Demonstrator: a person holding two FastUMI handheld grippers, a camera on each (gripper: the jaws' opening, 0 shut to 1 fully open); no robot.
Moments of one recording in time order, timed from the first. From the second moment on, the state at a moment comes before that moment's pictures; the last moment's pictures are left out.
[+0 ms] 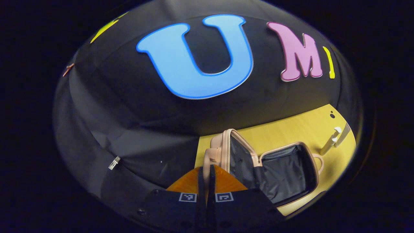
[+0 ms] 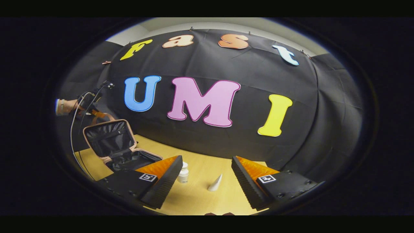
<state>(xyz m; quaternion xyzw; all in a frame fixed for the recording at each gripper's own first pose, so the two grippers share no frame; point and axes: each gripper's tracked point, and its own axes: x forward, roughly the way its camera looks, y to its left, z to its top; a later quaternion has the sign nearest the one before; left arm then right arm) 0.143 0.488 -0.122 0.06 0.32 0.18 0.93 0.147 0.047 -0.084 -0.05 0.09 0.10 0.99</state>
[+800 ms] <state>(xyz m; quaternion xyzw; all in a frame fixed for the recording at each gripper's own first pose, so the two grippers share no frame) 0.107 0.612 -0.354 -0.12 0.44 0.29 0.84 0.134 0.033 -0.145 0.07 0.22 -0.04 0.97</state>
